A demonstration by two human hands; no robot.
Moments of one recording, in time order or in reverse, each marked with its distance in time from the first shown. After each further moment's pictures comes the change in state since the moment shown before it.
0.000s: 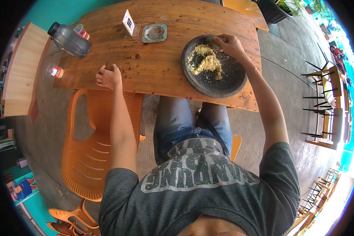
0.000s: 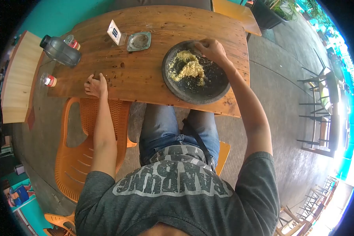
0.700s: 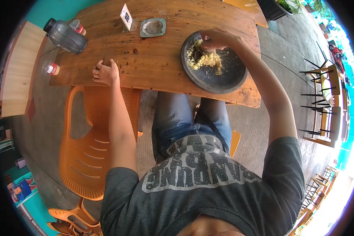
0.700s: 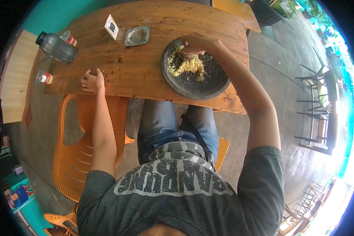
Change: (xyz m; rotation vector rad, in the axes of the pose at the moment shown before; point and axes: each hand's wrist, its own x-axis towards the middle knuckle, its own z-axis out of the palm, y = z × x) left_hand 0.001 -0.002 0.007 -0.021 0.041 0.022; right_hand 0.022 -0.059 0.007 -0.507 -0.600 -0.087
